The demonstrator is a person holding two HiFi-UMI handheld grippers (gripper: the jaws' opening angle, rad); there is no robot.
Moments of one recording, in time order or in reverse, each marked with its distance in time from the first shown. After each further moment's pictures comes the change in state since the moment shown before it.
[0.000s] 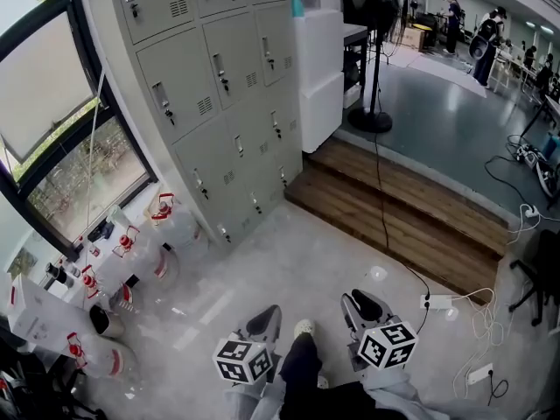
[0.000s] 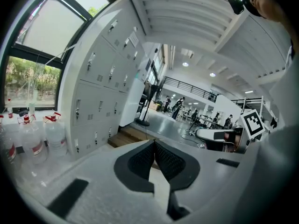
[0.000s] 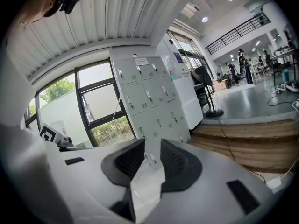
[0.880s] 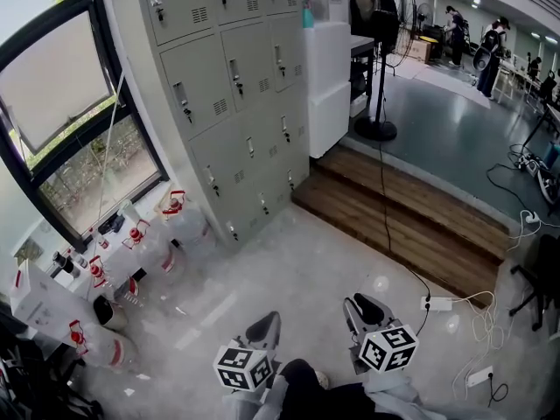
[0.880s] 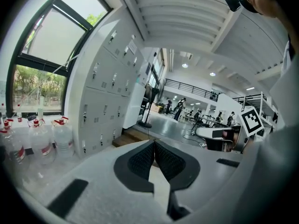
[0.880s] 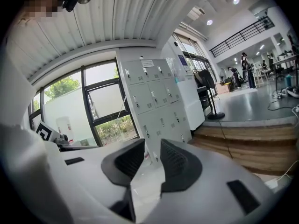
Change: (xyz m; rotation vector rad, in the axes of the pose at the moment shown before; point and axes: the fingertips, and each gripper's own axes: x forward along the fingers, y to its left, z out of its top) left arm -0.074 -0.027 -0.023 0.035 -0.038 0.045; right arm -0.055 0.036 -0.019 -0.043 -0.010 0.021
